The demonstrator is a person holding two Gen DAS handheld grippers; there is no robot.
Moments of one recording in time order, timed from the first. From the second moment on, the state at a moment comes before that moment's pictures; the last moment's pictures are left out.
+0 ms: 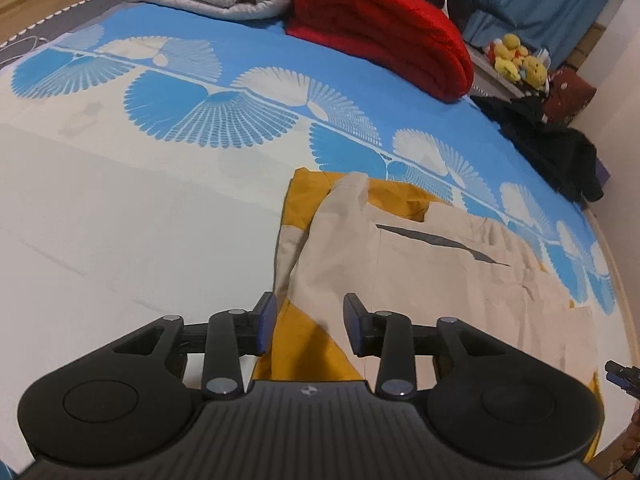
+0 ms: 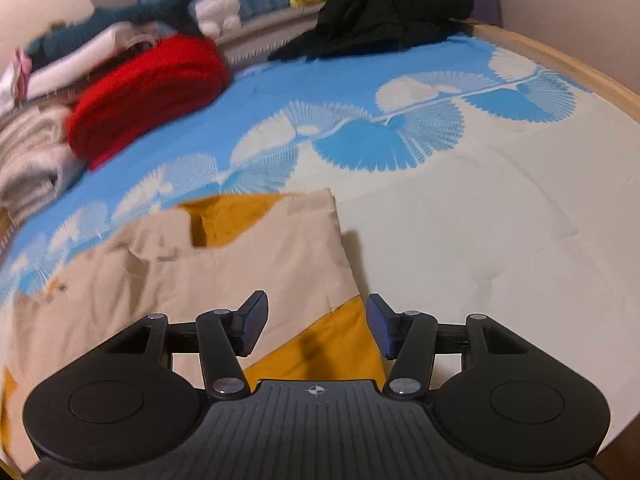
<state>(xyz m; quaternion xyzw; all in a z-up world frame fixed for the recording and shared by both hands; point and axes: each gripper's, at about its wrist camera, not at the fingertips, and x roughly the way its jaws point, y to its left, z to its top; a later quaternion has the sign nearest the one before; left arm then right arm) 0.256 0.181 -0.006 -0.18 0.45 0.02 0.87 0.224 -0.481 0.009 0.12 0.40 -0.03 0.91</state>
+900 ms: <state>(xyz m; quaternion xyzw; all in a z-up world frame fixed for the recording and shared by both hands) 0.315 0.159 -0.041 -0.08 0.47 -0.01 0.88 0.270 -0.477 -0.016 0.09 0.43 -0.03 0.90</state>
